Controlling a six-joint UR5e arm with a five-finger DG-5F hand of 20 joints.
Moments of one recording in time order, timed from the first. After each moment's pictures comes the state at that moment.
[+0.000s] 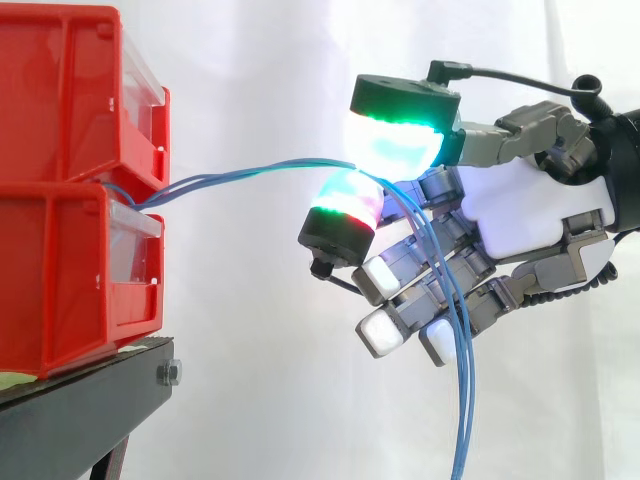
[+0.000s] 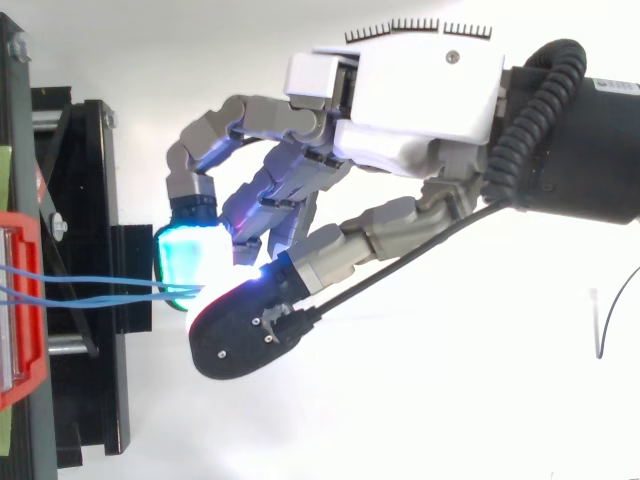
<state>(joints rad) 0.12 -2.28 -0.97 -3.28 -1.29 0.02</state>
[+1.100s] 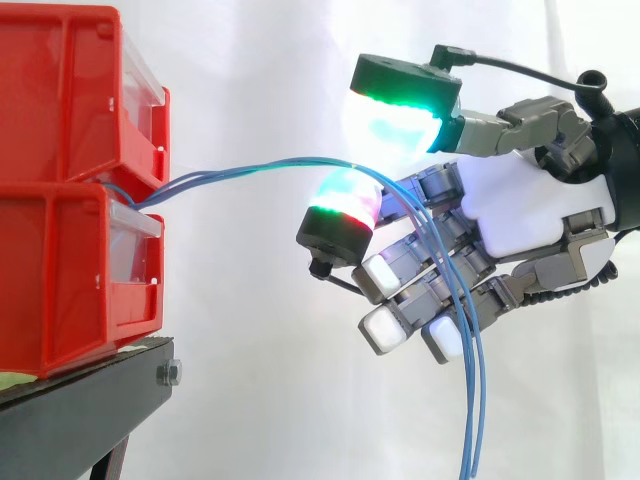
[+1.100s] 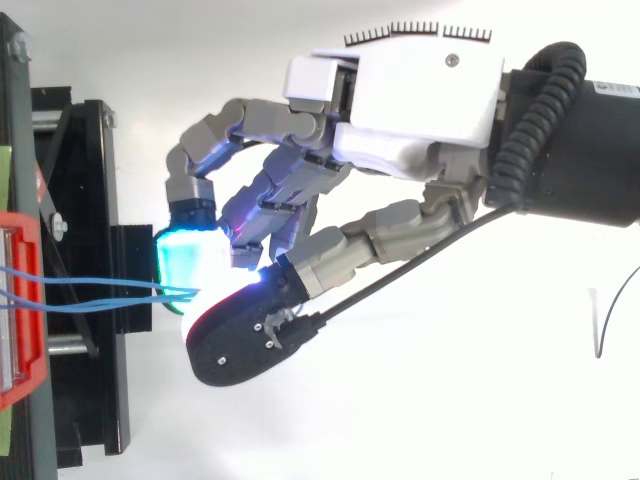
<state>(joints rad) 0.12 -2.28 -0.97 -3.28 -1.29 0.02</state>
